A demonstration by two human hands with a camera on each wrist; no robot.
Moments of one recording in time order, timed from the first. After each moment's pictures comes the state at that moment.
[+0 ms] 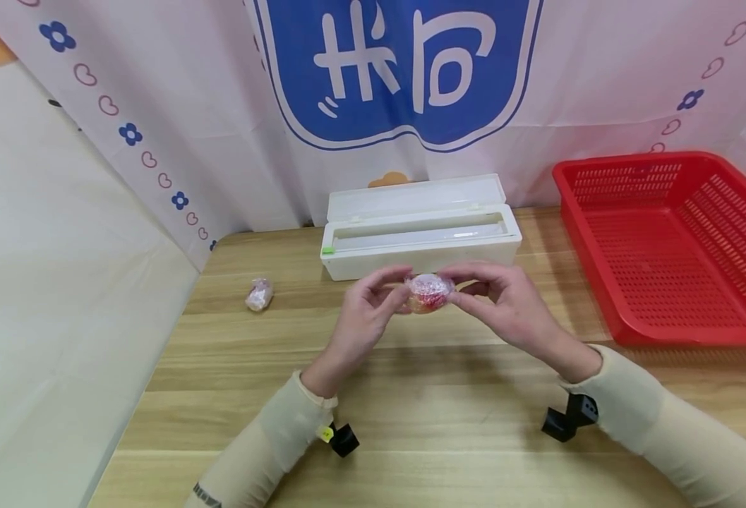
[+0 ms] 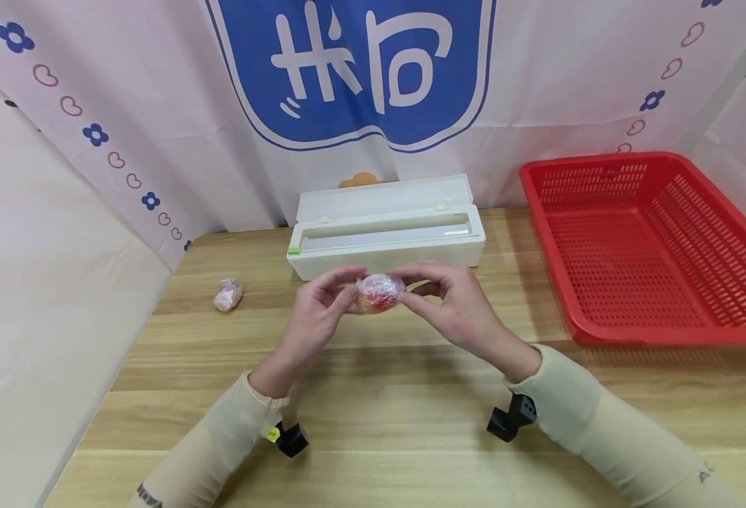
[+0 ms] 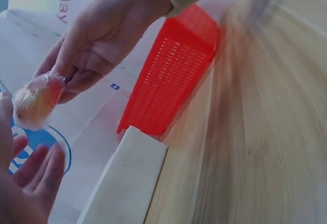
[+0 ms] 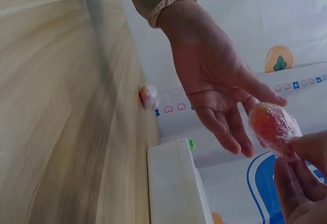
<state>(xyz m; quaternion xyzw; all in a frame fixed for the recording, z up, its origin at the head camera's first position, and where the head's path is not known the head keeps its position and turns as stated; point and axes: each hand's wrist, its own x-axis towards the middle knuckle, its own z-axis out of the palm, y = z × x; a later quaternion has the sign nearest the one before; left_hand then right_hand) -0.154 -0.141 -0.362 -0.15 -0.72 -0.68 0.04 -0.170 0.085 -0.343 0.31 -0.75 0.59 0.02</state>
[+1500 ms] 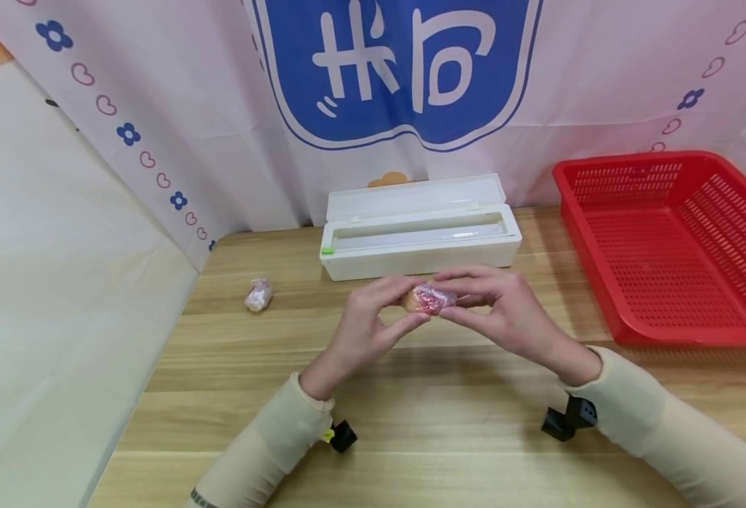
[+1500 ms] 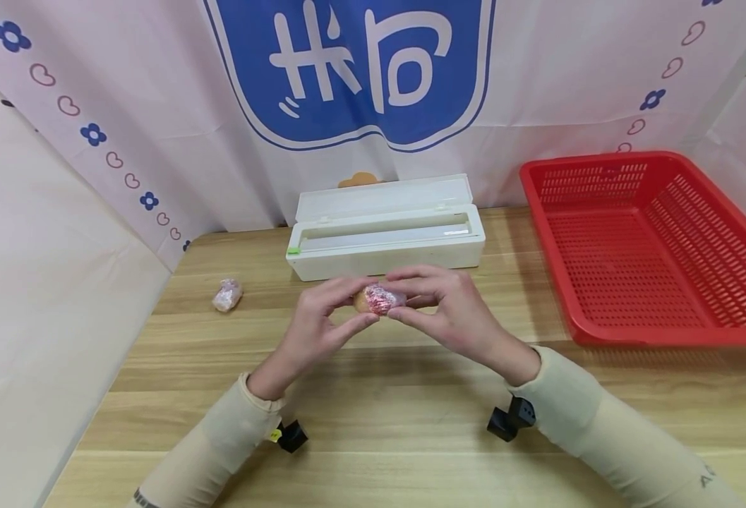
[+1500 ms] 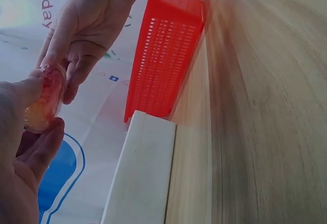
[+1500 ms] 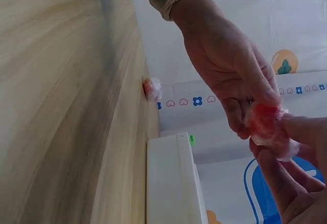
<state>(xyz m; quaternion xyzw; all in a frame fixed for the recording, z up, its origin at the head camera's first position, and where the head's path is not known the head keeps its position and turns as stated) -0.152 -0.142 -0.357 -0.35 -0.82 -0.43 0.17 -0.165 0.085 -0.344 0.35 -0.78 0.51 0.05</state>
